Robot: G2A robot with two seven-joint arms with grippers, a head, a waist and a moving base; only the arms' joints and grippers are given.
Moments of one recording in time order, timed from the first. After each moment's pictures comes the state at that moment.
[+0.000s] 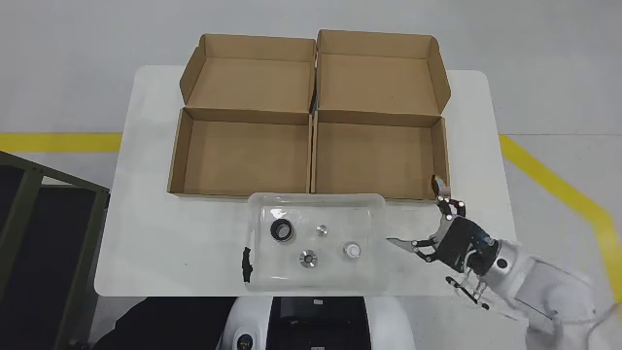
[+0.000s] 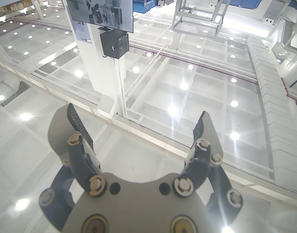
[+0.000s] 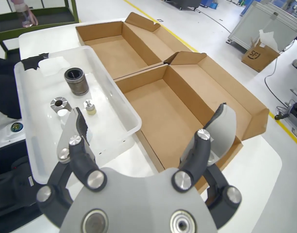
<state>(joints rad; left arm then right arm) -0.42 -0.34 -0.17 -1.17 3.07 0.50 0.07 -1.77 -1.20 1.71 -2.19 -1.46 -0.91 0.03</state>
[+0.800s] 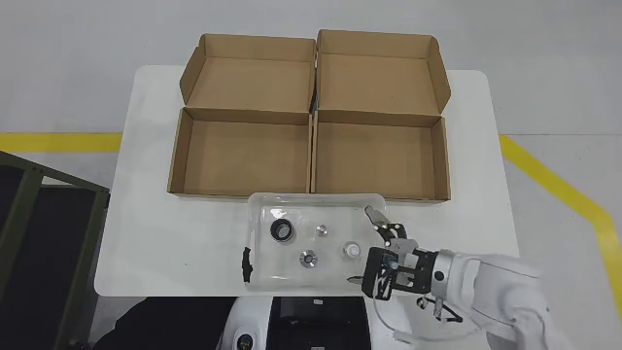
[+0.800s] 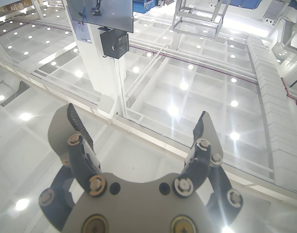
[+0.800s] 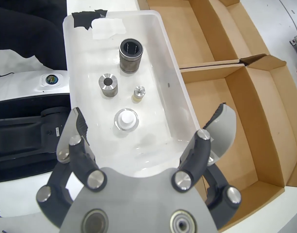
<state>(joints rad) -0.42 -0.34 -0.17 -1.17 3.07 0.50 0.07 -1.66 -1.17 1.42 -2.26 -1.46 -0.98 0.49</state>
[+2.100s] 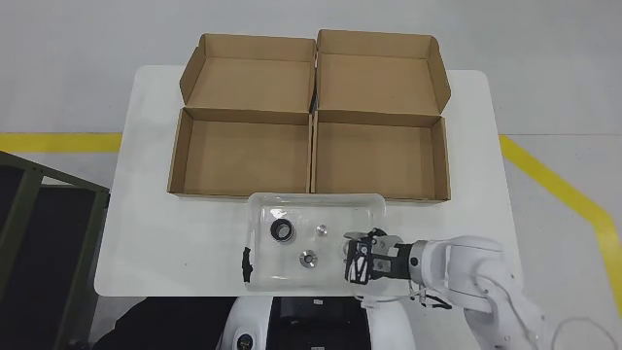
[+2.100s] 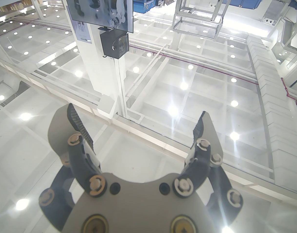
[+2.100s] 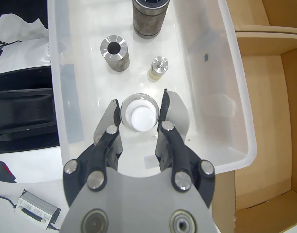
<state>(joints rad) -0.42 -0.34 -0.17 -1.17 3.07 0.50 0.07 -1.51 -1.12 1.27 -2.10 -1.32 -0.96 0.75</state>
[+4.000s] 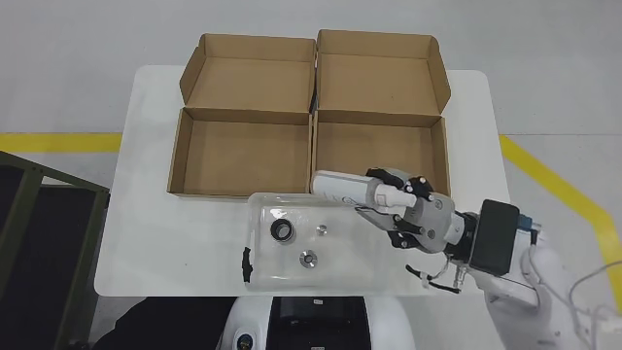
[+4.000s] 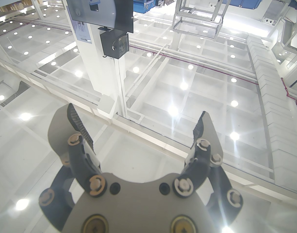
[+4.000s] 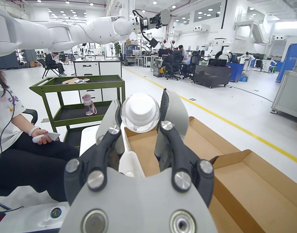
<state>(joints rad) -0.42 -0.34 -0.17 -1.17 3.07 0.50 0.07 -1.49 -1.10 1.42 -2.18 -1.01 -0.80 -0.10</state>
